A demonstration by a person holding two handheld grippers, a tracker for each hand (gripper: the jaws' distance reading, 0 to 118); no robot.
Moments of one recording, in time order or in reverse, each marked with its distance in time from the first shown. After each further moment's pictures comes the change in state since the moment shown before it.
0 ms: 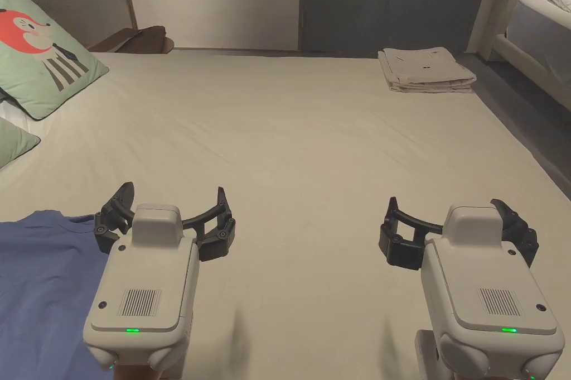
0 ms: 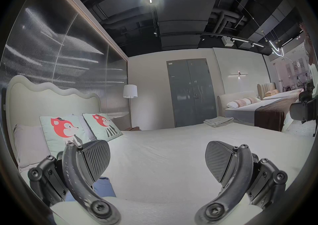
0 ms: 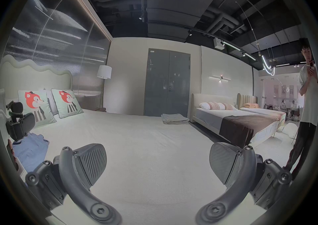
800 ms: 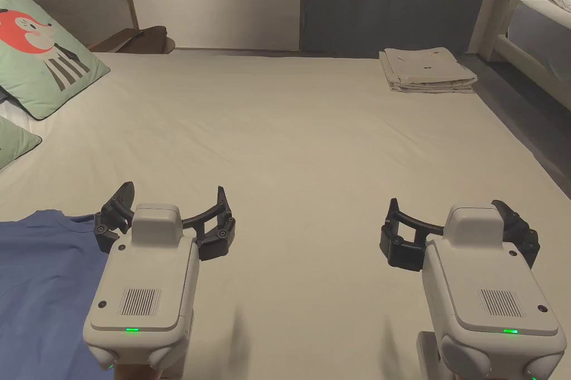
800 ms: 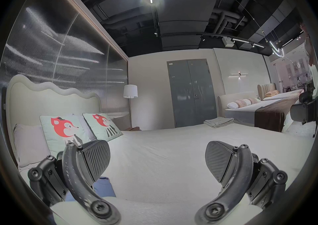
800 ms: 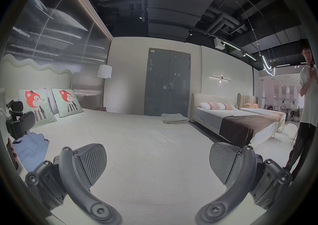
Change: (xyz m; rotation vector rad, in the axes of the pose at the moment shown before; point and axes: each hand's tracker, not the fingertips) left arm -0.002 0.000 0.000 0.001 0.001 0.006; right arm 0.004 -0.005 -0.003 -0.004 0.002 0.005
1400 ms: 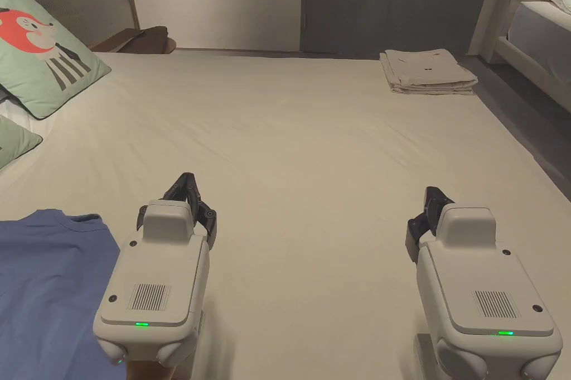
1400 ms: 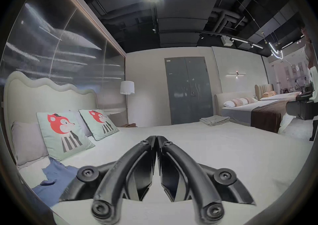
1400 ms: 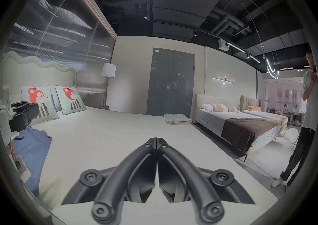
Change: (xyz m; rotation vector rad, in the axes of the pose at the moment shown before) left arm 0.011 0.006 -0.004 -0.029 -0.017 0.010; right arm -0.010 0.013 0.009 0.008 0.031 0.032
